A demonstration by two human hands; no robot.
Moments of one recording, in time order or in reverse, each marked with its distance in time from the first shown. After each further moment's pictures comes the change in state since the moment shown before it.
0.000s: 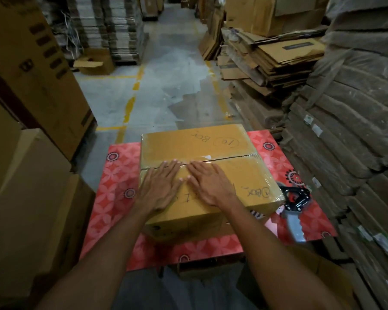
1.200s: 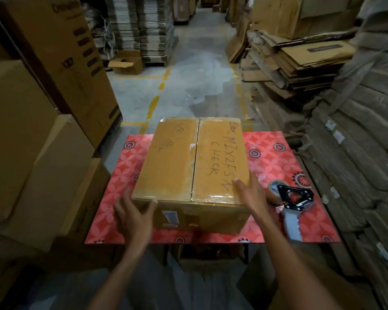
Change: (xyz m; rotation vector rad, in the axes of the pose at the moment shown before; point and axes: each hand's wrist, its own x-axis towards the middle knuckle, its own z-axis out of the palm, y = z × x) left_hand -0.149 0.069 0.034 -0.737 0.622 -0.832; right_hand -0.112 0.065 -0.005 1.021 0.255 0.515
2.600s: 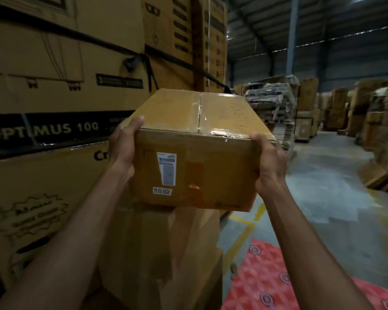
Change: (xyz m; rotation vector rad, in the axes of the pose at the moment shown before) left_hand 0.160 0.153 -0.507 -0.803 0.445 0.331; right_hand -0.126 -0.472 0.250 0.779 -0.270 -0.465
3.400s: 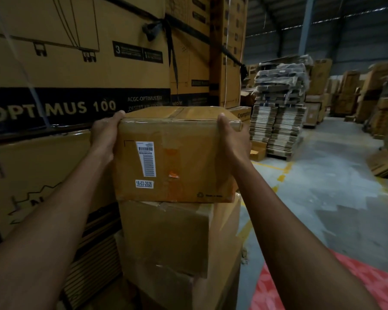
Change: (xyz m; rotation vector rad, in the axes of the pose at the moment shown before) left_hand 0.150 -0.054 -0.140 0.280 0.184 -0.069; right_hand -0.012 0.081 0.183 -0.261 -0.184 0.027
